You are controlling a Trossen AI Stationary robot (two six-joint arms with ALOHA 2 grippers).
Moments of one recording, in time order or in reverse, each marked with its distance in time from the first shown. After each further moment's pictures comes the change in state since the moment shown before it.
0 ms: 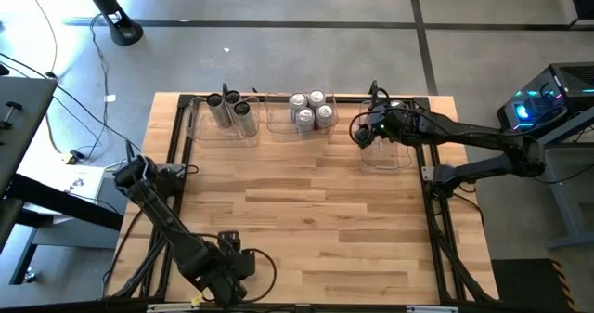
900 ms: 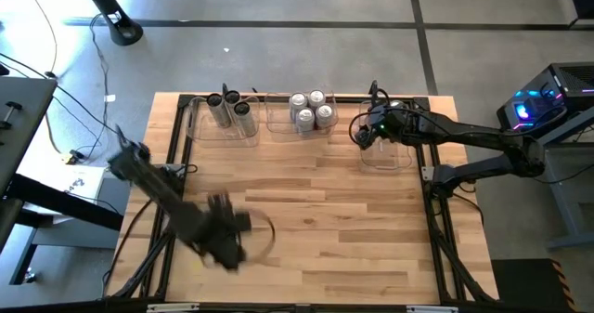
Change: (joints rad) left arm 0.130 -0.115 0.005 -0.330 -0.122 0.023; right arm 0.000 0.000 0.000 -0.011 -0.010 -0.034
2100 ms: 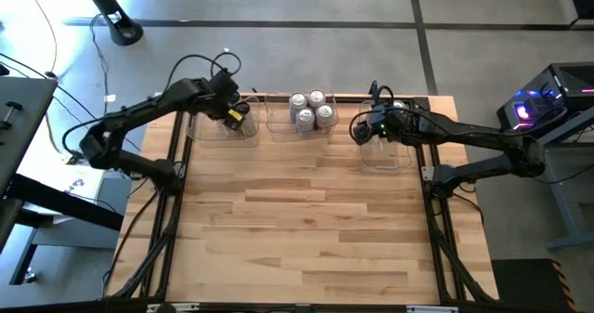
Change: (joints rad) left arm 1.405 -0.407 -0.505 0.493 0.030 0.588; right arm 0.001 0.000 0.000 0.029 -0.006 0.218
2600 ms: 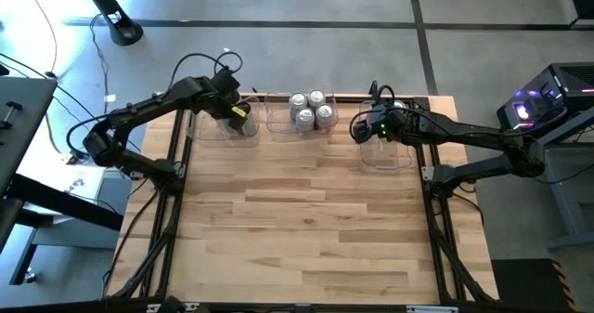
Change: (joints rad) left arm 0.037 0.048 -0.014 0.056 0.071 0.074; right arm 0.000 0.000 0.000 0.010 -0.009 0.045
